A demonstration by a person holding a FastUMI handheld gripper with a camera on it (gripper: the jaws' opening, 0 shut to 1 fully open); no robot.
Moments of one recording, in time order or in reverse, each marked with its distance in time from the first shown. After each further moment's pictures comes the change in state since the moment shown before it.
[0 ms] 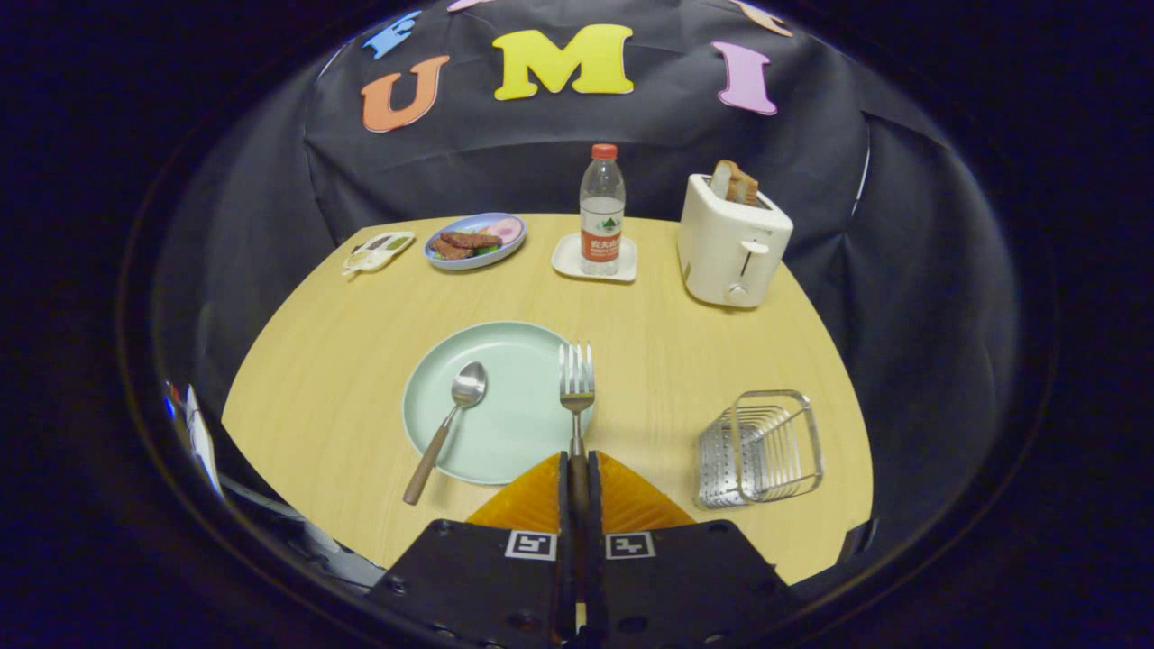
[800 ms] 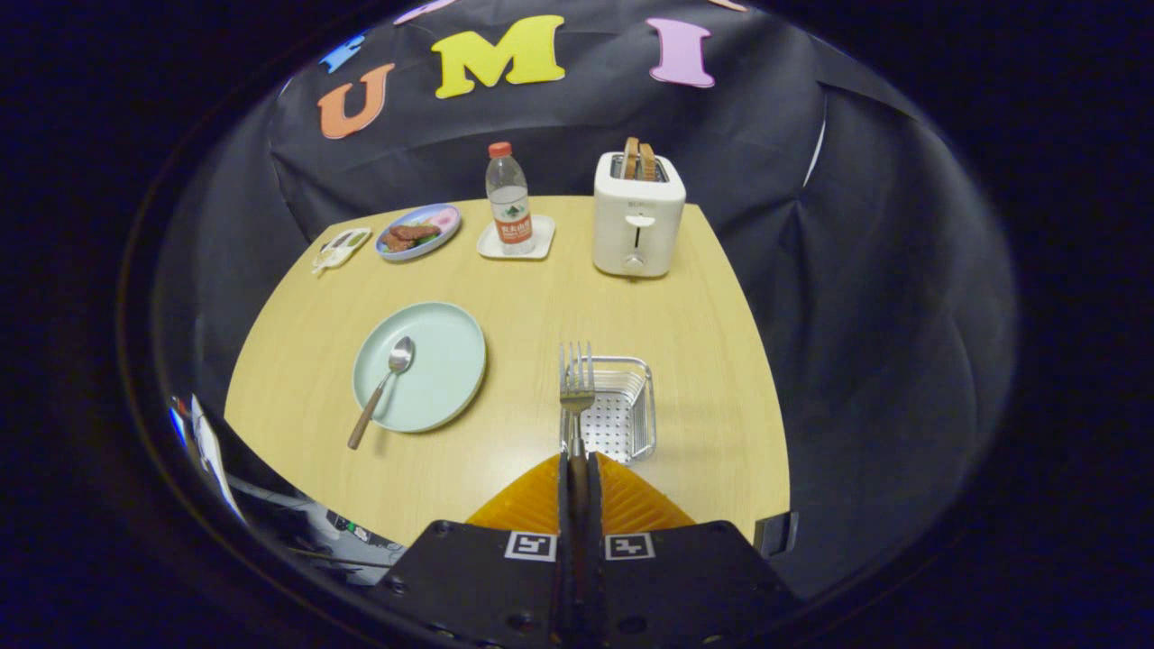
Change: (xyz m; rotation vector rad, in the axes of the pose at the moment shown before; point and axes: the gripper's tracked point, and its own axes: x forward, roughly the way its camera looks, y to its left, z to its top) arm -0.052 -0.114 -0.021 0.069 0.152 -0.038
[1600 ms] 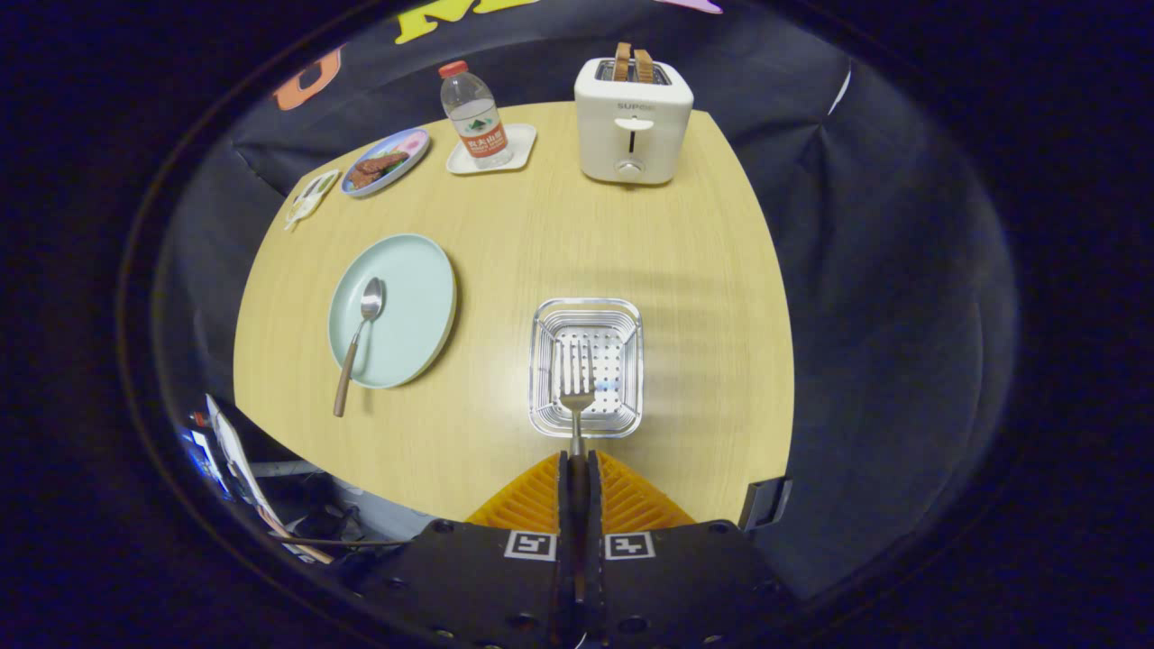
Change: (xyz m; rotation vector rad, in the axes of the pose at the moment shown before) arm 0.018 -0.015 -0.008 0.020 0.387 0.015
